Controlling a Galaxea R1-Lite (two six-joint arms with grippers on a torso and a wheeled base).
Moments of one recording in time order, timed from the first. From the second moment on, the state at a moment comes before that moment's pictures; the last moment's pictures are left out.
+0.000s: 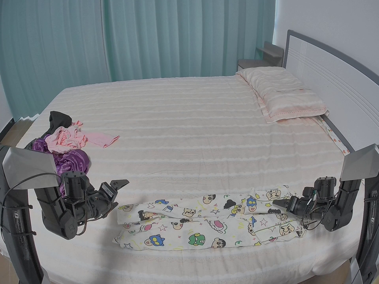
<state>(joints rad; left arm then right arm) -0.09 2.26 -0.45 -1.34 -0.28 -1.03 0.00 2.39 -0.46 -1.30 0.43 0.51</state>
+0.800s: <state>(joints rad) -0.10 2.27 -0.45 -1.34 -0.28 -1.02 -0.08 2.36 -0.41 -1.37 0.44 0.50</state>
